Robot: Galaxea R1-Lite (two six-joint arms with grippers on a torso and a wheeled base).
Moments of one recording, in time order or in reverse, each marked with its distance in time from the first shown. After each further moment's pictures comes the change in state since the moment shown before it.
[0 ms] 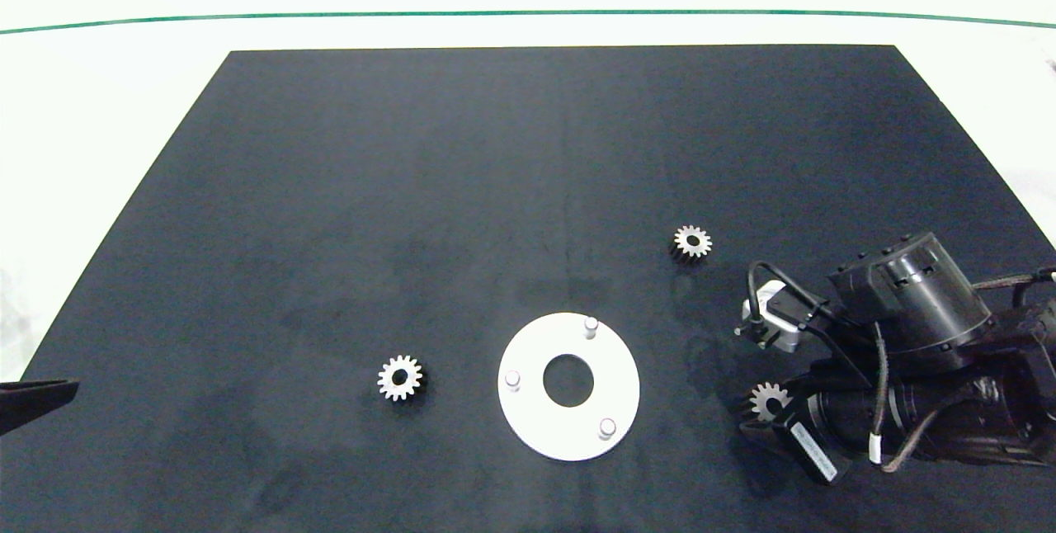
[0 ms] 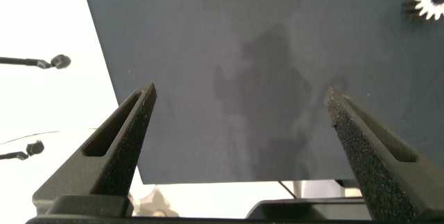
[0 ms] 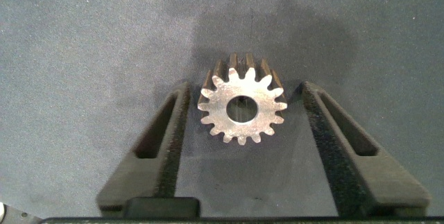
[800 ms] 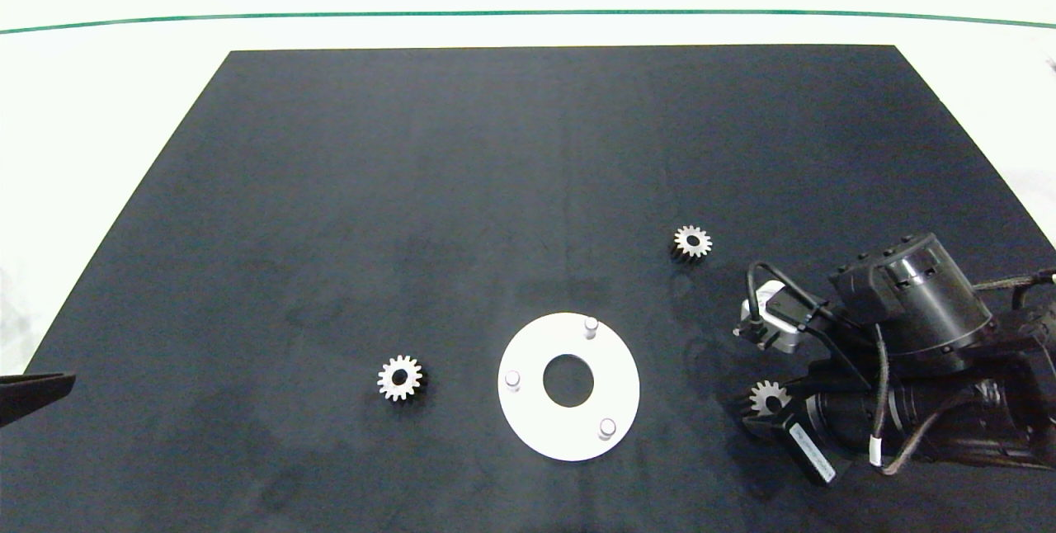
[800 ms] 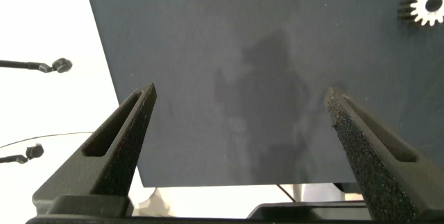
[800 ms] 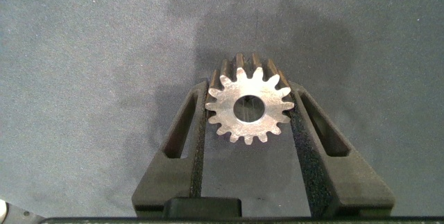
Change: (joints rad) left arm -0.001 -0.008 -0.005 -0.010 -0.001 -0.005; right arm 0.008 -0.003 0.006 -0.013 0.005 0.002
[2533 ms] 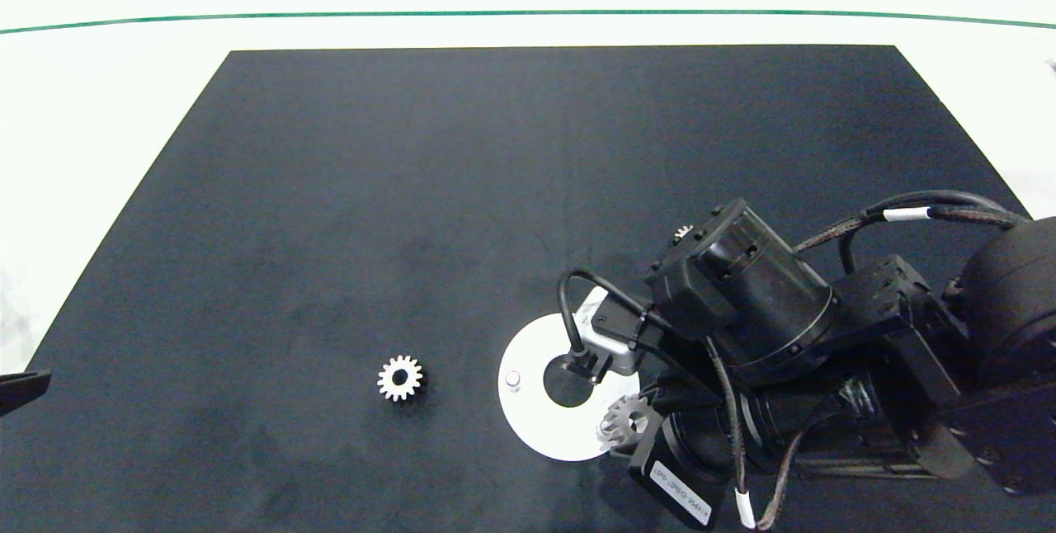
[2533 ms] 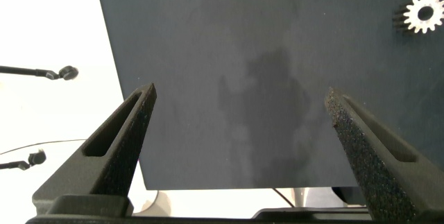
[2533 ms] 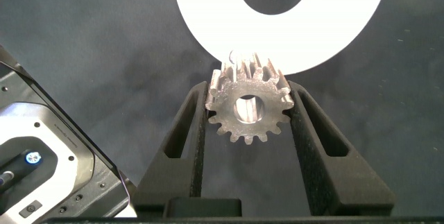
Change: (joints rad) left arm 0.004 -0.046 -0.003 -0.001 0.000 0.003; right arm 0.379 0.179 -0.433 0.298 -0.020 0.007
